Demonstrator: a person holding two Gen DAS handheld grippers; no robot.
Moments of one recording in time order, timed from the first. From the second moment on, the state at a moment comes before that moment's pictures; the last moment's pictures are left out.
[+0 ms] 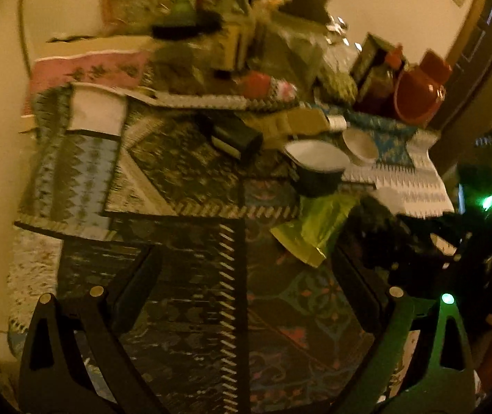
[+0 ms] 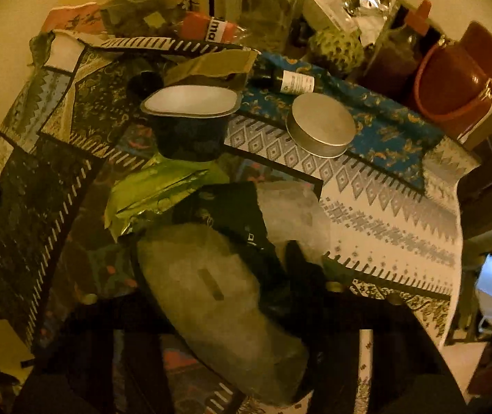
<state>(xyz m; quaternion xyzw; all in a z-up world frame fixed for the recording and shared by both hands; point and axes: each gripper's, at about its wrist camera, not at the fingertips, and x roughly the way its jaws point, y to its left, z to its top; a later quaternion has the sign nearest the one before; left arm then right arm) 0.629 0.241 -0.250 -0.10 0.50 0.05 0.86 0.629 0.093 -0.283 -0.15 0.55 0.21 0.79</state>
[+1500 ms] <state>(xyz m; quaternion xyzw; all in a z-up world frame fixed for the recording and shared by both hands) 0.648 0.143 -0.253 -0.05 0.52 -0.06 0.85 0.560 -0.108 -0.153 0.09 0.45 0.14 0.88</state>
